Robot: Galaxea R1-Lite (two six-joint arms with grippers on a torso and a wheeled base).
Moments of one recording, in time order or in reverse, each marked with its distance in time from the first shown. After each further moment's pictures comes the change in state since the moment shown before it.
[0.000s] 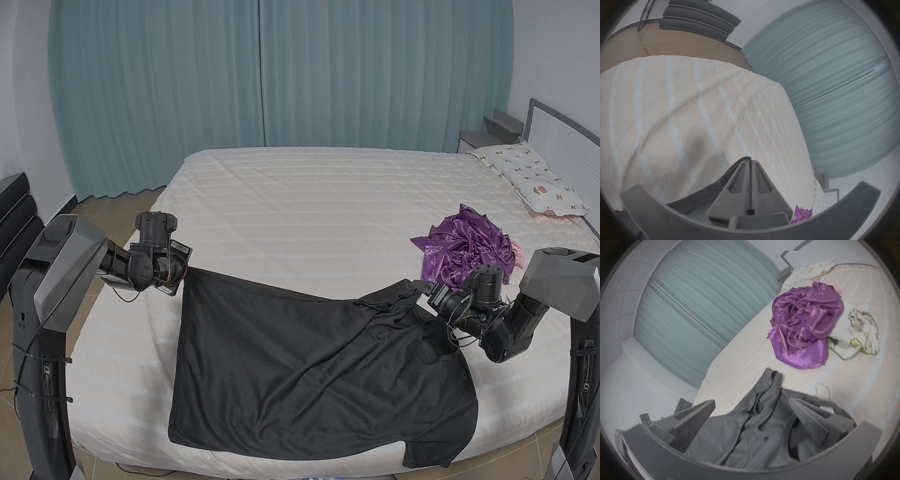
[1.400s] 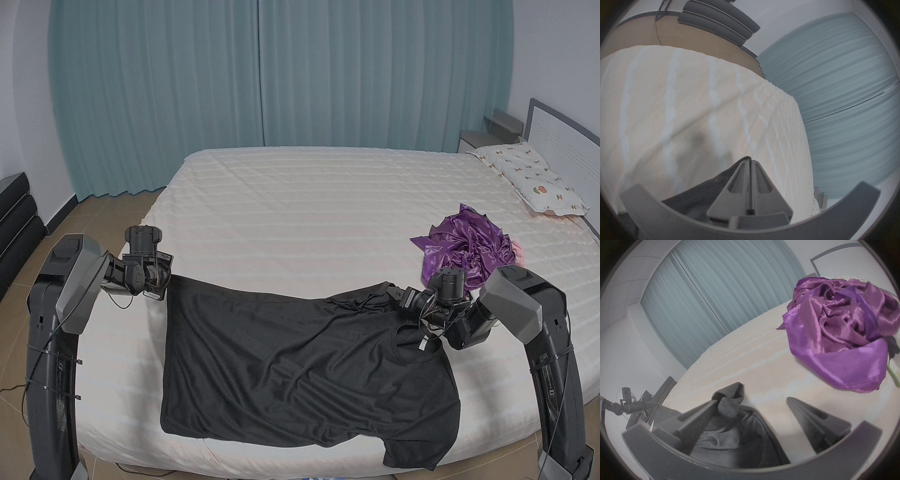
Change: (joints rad) left arm 0.105 0.166 -0.175 0.028 0.004 -0.071; right arm 0.007 0.349 -0.511 0.183 0.052 -0.248
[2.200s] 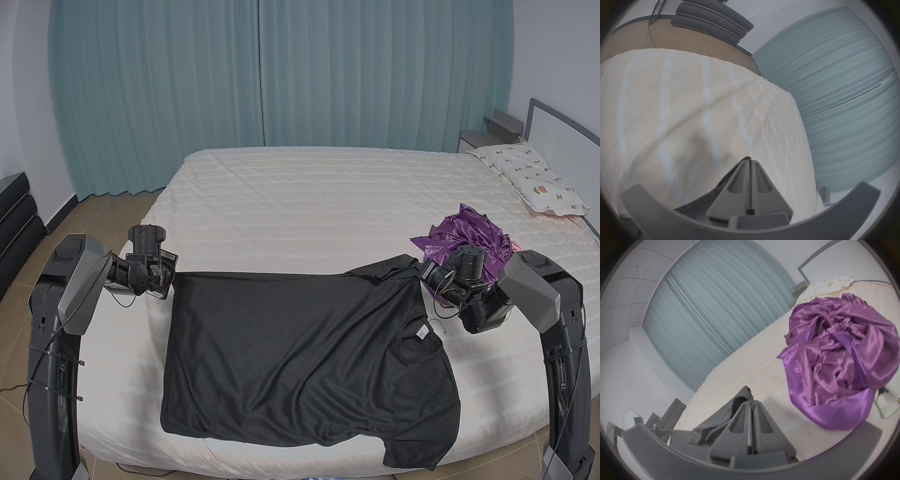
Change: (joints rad) left arm -0.025 0.001 -0.014 -0.012 -0.006 0.050; right arm -0.081 -0.106 0.020 -0.076 -0.010 0.130
